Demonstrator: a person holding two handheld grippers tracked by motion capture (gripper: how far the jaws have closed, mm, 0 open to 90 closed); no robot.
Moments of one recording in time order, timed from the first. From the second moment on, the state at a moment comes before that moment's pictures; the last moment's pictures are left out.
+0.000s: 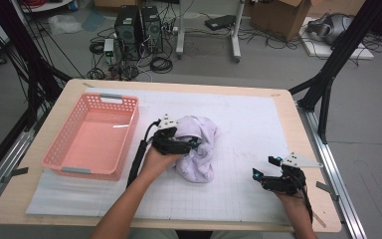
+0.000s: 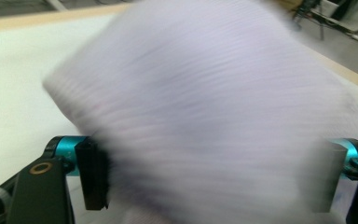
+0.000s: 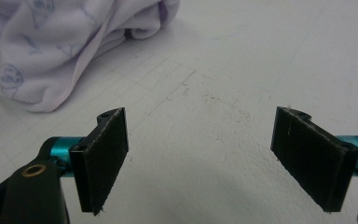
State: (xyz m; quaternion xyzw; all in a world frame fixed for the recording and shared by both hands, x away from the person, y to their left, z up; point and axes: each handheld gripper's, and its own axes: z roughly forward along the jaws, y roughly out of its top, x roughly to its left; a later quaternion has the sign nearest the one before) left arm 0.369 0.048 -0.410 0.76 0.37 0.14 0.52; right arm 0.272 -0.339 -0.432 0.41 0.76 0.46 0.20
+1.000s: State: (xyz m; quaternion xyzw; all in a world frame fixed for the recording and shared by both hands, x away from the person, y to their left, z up) left arm 0.294 0.104 -0.426 0.73 0.30 0.18 0.59; right arm 0.260 -0.338 -0.430 0.42 0.76 0.44 0.21
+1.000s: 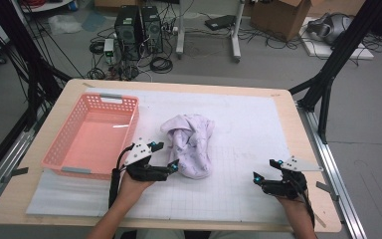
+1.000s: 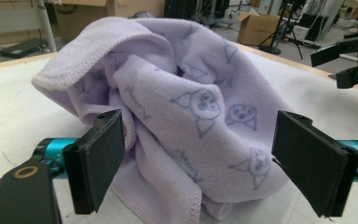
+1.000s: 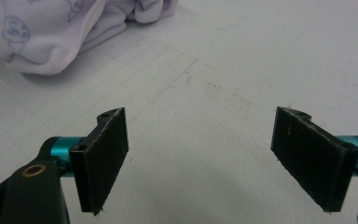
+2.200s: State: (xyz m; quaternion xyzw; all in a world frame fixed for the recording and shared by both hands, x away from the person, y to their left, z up) left arm 0.298 0.110 -0.432 0.72 0.31 0.16 0.60; right arm 0.301 -0.262 -0.435 0.38 0.79 0.46 0.13
